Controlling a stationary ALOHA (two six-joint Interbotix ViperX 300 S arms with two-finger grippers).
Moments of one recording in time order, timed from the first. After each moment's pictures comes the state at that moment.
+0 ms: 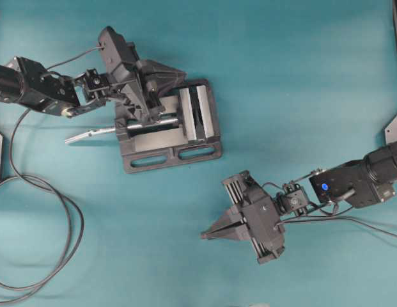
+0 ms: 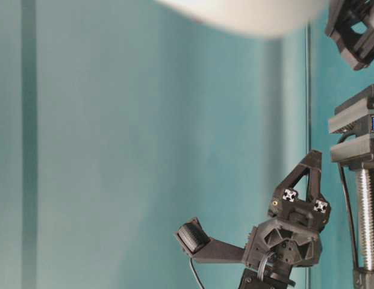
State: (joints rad) left arm 0.28 0.27 0.84 -0.11 -0.78 -0.06; right arm 0.28 0.27 0.83 -0.11 -0.78 -0.04
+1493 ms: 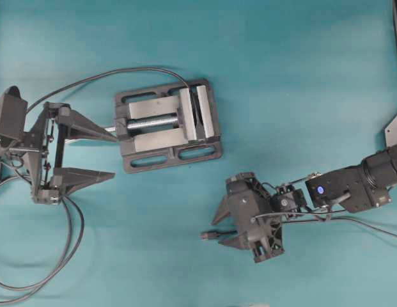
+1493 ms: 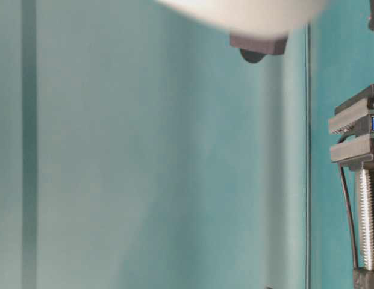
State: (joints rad) left arm -0.12 -0.42 1.25 -0.08 -0.56 -0.13; right arm 0.30 0.27 0.79 0.06 -0.48 0.04
